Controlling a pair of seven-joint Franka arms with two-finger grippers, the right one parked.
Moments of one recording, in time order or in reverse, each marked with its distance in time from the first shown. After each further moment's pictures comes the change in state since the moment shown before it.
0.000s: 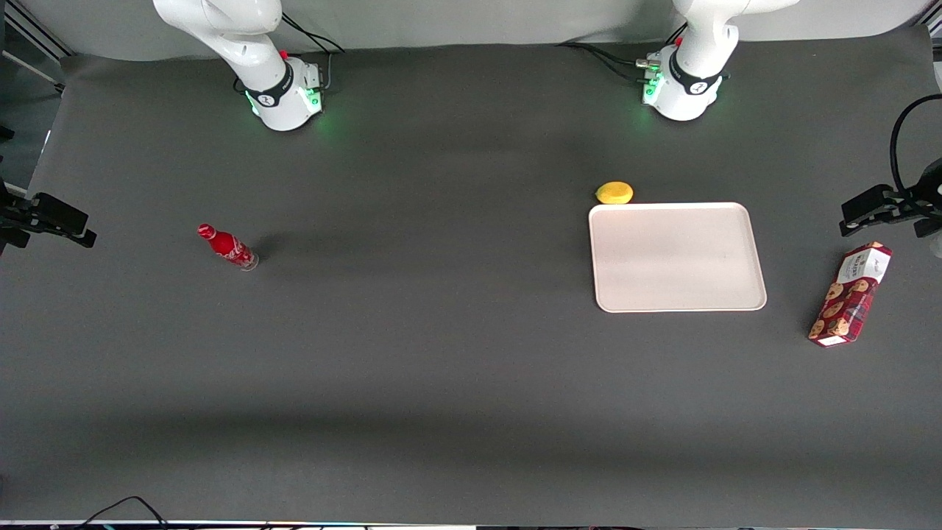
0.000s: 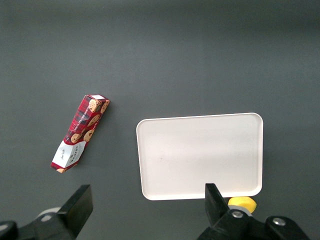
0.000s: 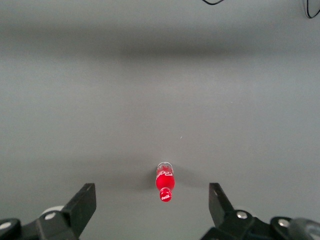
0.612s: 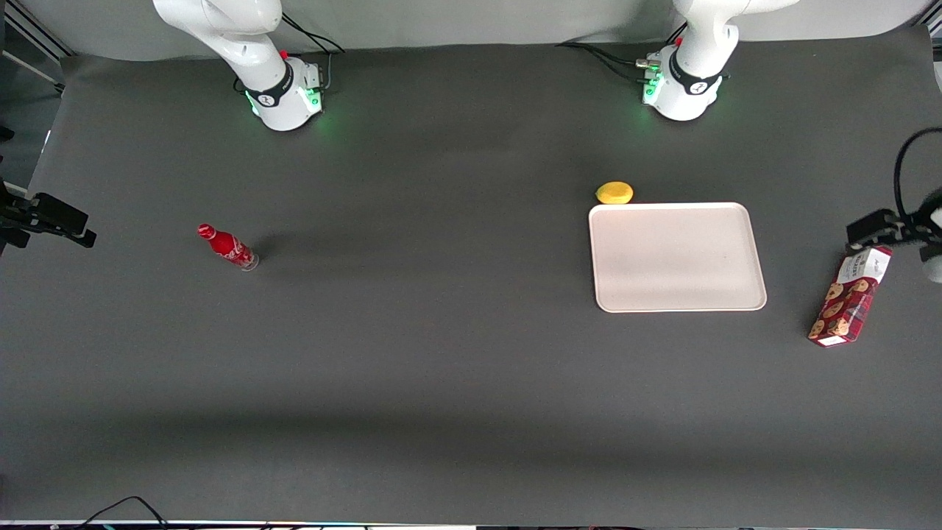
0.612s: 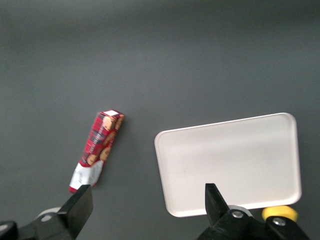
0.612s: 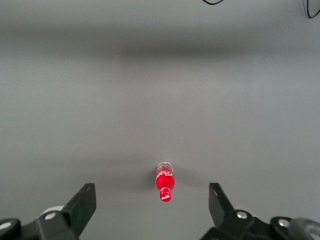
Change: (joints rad) arm 0.013 0.053 0.041 -0.053 0.026 0.124 0.148
